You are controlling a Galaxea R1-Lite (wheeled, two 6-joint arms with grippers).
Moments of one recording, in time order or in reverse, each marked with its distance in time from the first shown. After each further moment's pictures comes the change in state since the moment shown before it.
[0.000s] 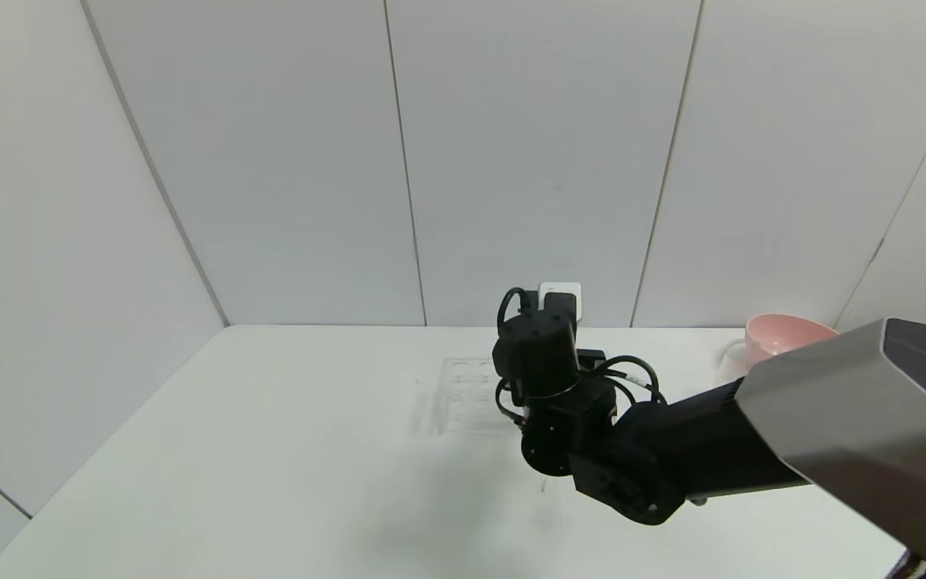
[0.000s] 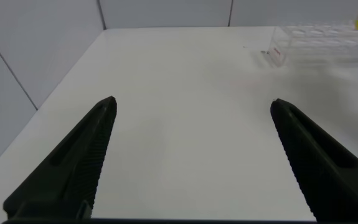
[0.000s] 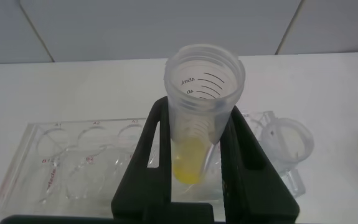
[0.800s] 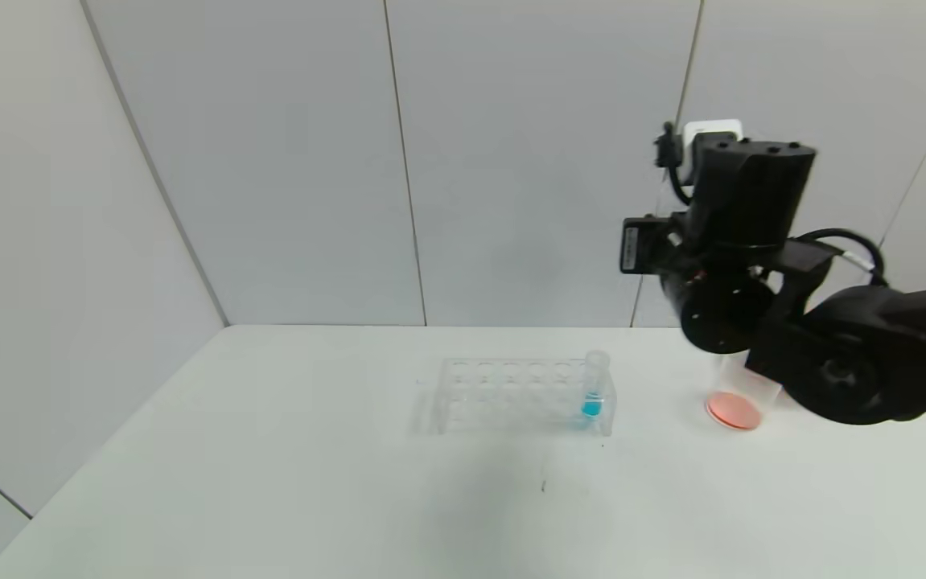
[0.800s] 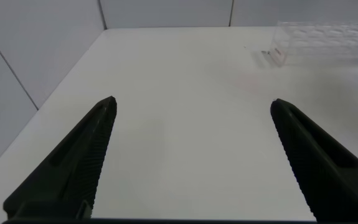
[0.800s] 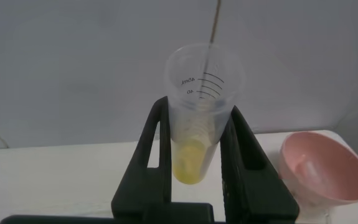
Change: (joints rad) left arm 0.000 0.000 0.000 0.000 0.000 0.000; right arm -0.206 -0.351 0.057 0.003 0.114 -0.290
